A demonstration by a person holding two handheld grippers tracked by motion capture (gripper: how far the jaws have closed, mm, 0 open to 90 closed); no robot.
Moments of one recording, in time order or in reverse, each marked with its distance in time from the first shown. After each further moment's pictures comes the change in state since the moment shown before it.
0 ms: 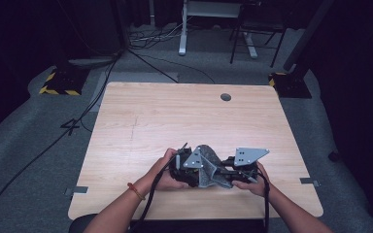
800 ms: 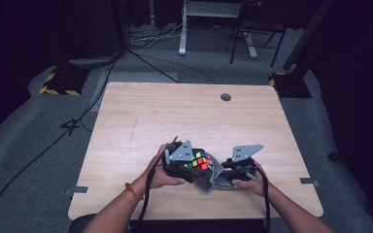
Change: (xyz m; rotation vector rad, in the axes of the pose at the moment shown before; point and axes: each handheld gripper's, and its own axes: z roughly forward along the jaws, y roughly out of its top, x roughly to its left) left arm 0.006 0.002 -0.026 -0.183 -0.023 -0.062; right arm -0.016 -0.020 0.012 0.065 0.088 0.122
